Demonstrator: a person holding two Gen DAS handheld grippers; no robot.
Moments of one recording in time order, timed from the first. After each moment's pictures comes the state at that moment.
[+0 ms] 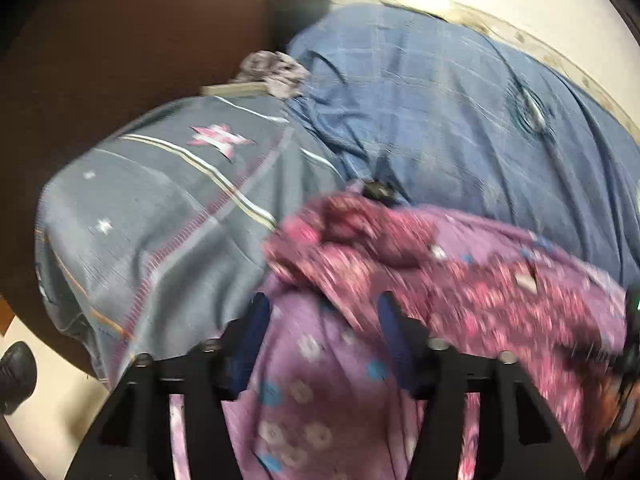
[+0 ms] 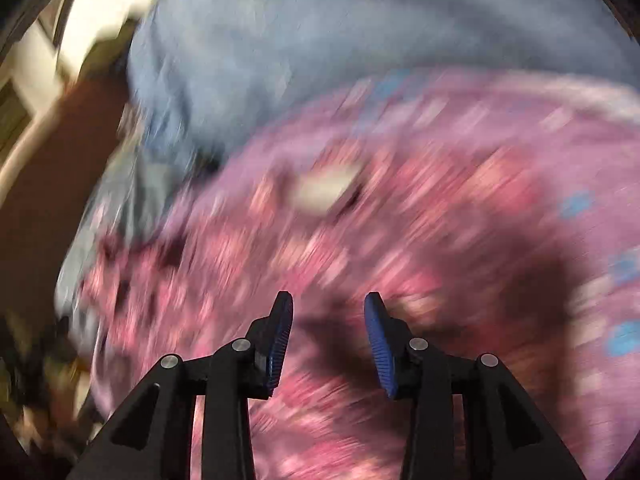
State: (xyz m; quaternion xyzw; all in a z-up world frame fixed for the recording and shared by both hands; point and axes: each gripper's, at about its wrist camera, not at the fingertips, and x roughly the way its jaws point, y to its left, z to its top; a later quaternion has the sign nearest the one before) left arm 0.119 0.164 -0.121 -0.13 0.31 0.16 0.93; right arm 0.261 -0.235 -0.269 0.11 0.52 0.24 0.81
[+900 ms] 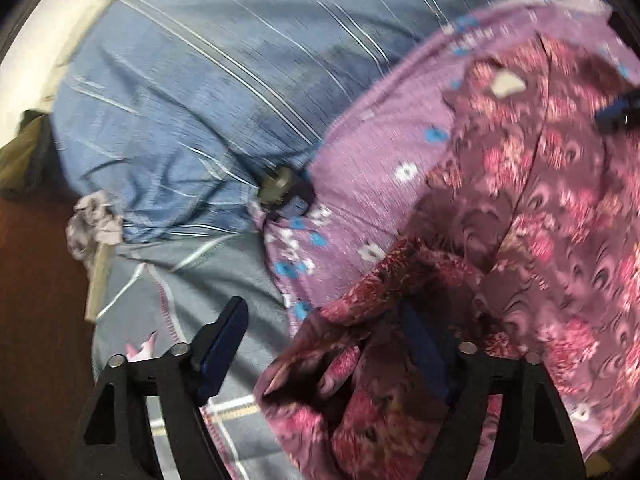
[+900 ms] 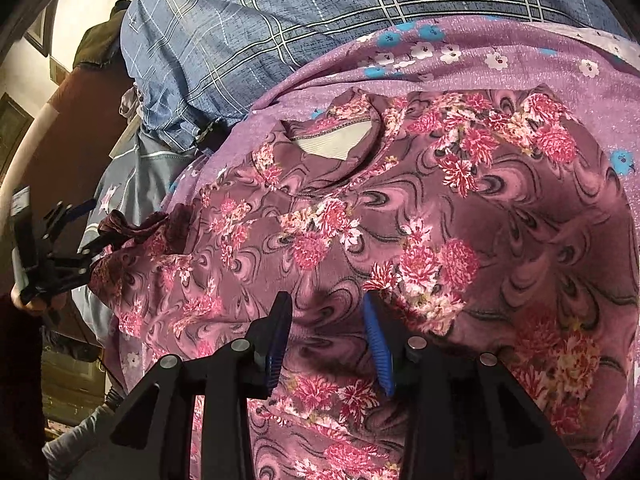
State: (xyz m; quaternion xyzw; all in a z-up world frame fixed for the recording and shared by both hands) left arm 0.309 0.096 -0.134 0.36 0.46 -0.07 0.81; right arm 0.273 -0.238 -0.284 0.15 0.55 0.25 0.79
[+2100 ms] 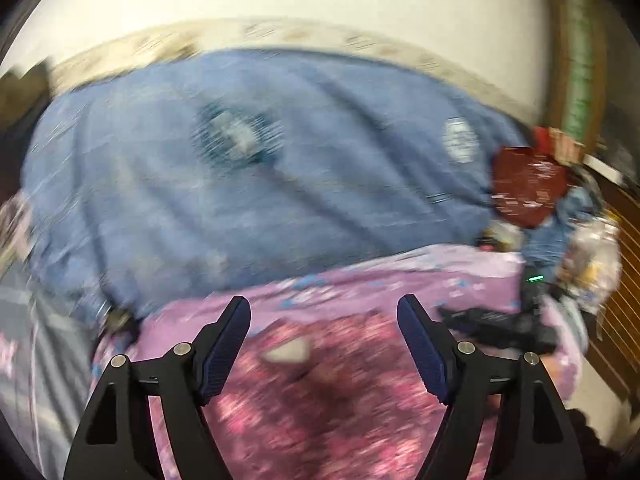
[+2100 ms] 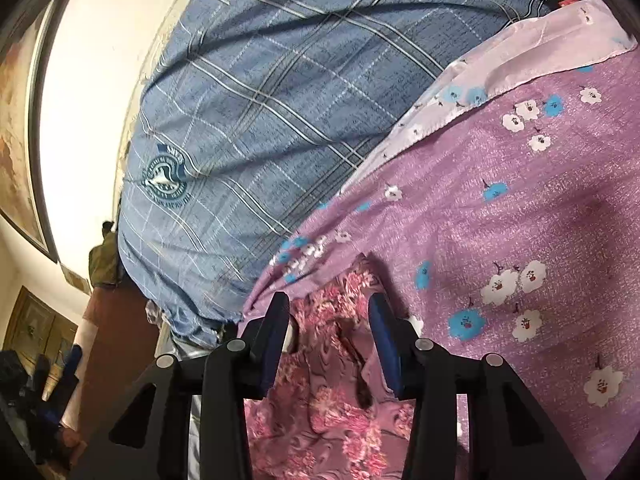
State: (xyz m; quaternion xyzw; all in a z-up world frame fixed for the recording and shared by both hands) left arm 0.290 -0.016 -0.028 0.00 0.30 -0.18 0.94; right arm 0.274 -0.420 -0.237 0.41 0.38 0.12 0.82
